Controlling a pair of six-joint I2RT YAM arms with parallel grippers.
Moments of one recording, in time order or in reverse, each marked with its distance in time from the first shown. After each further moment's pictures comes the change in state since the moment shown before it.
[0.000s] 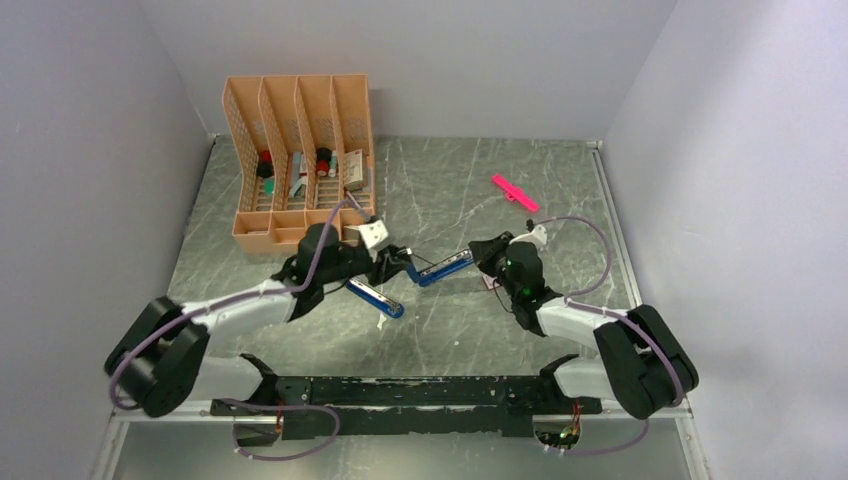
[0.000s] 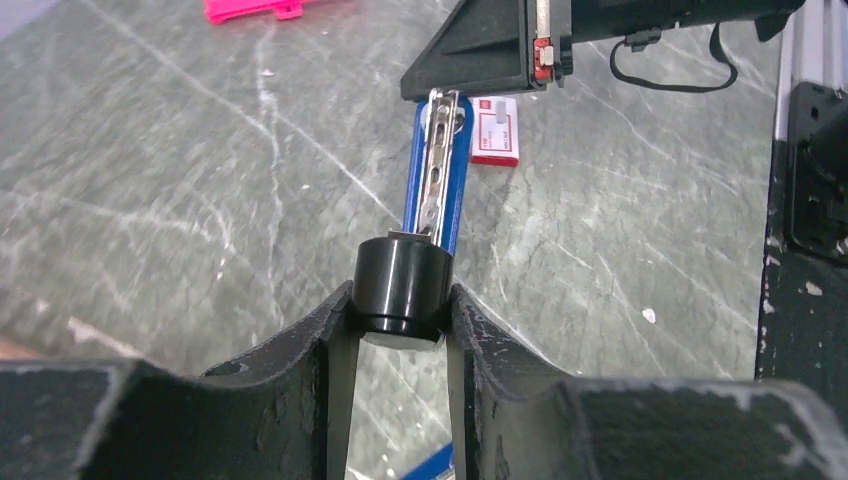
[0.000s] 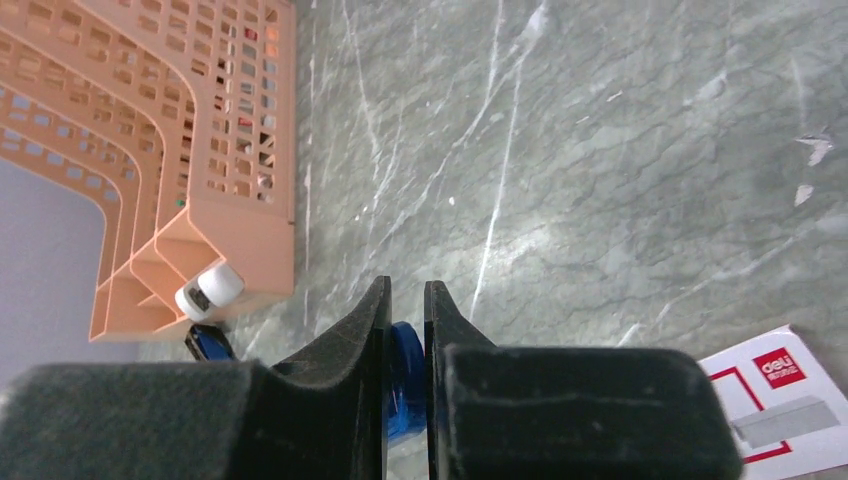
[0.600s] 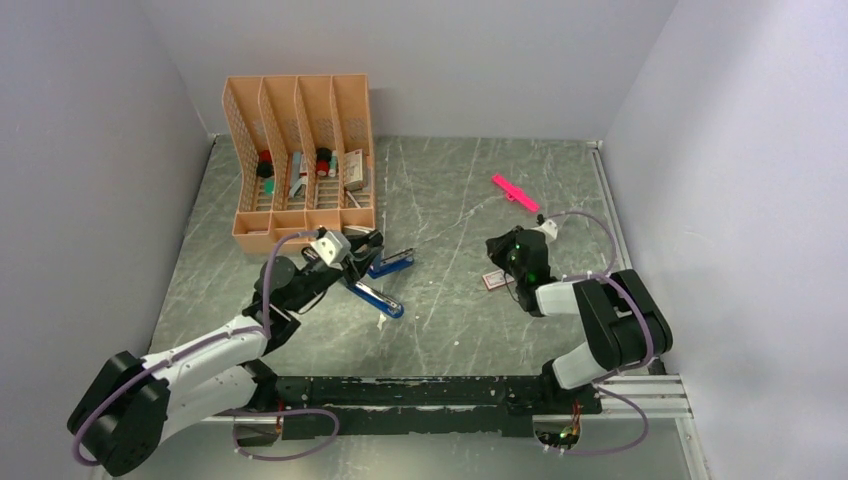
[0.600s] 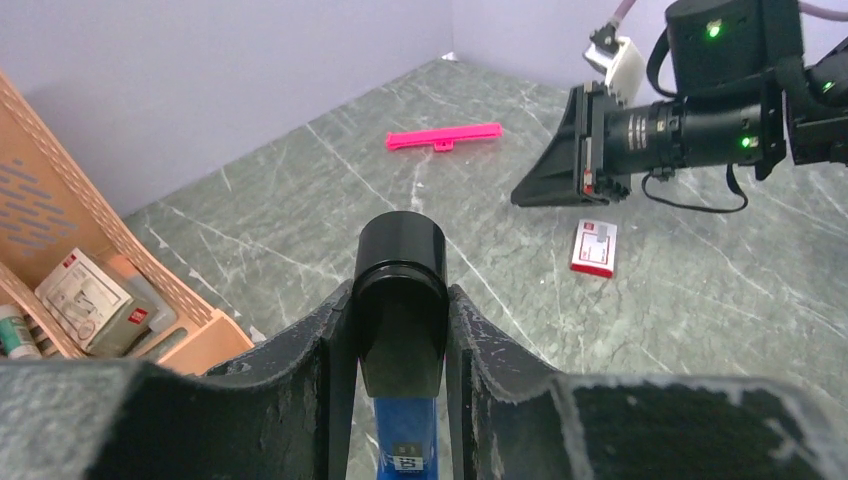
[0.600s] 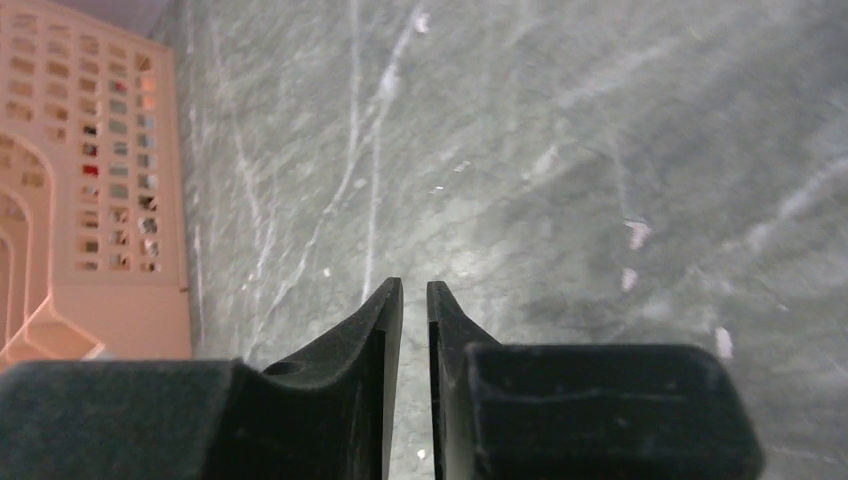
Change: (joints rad) left arm 0.013 -0.373 -0.292 0.301 -0.283 -0.073; right arm -0.193 0.248 0.062 0.071 -0.069 -0.037
